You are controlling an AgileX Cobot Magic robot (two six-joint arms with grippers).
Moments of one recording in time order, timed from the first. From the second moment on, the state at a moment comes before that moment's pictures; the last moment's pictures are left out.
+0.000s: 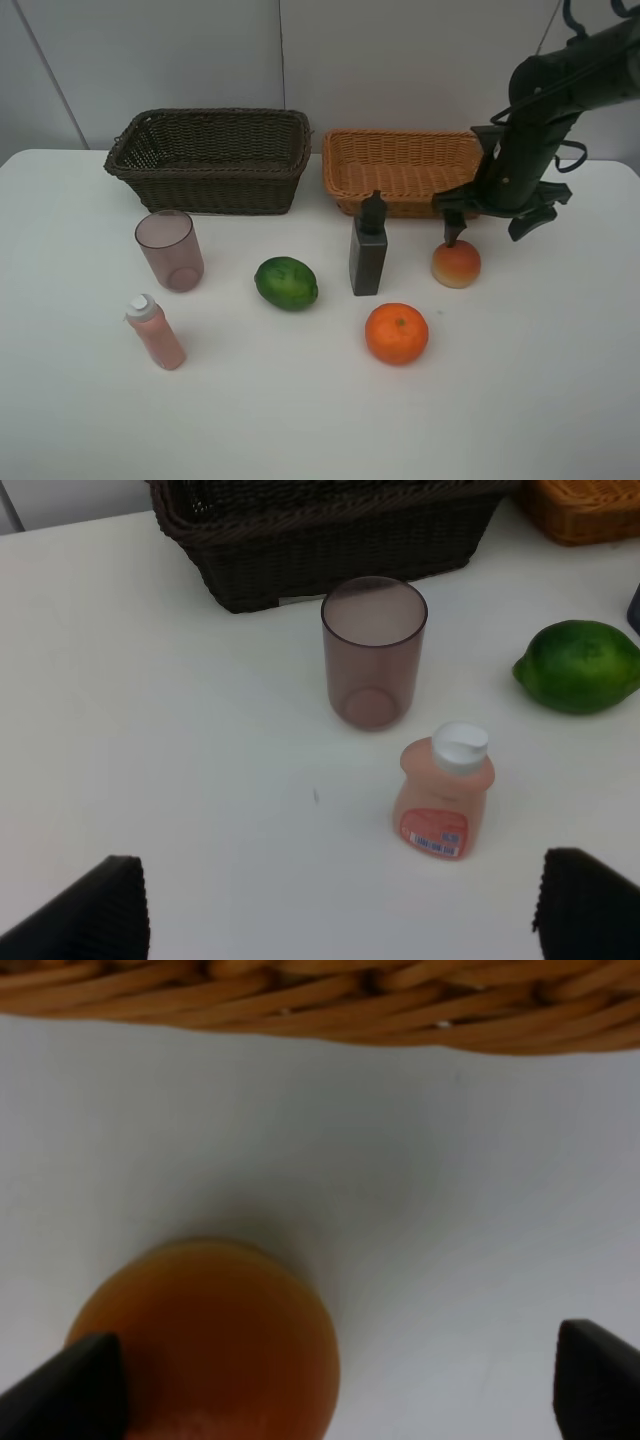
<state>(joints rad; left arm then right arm) -0.06 -0.01 -0.51 -0.10 1.07 0.12 0.24 1.94 -1.23 -0.24 0.81 0.36</state>
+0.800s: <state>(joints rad) -0.06 -0.01 -0.51 -0.10 1.07 0.12 0.24 1.86 -1.23 -0.18 0.80 0.40</state>
